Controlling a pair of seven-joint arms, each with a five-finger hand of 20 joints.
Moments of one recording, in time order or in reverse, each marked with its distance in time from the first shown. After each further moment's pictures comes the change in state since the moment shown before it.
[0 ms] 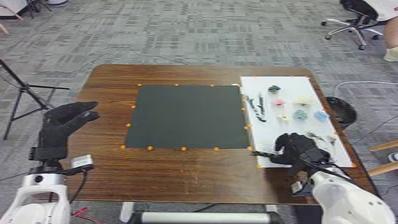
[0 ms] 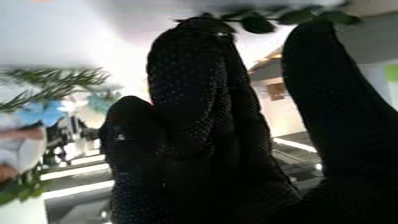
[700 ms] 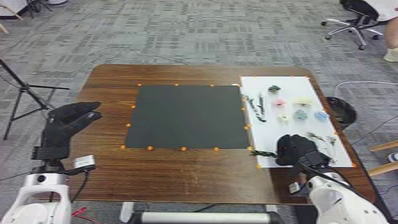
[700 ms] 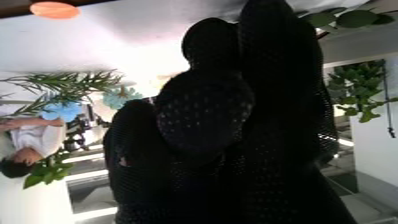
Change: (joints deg) left arm -0.3 -0.5 0.2 0.0 1.7 -0.5 0.0; right arm 0.0 0.7 -2.8 2.0 0.9 7.8 1.6
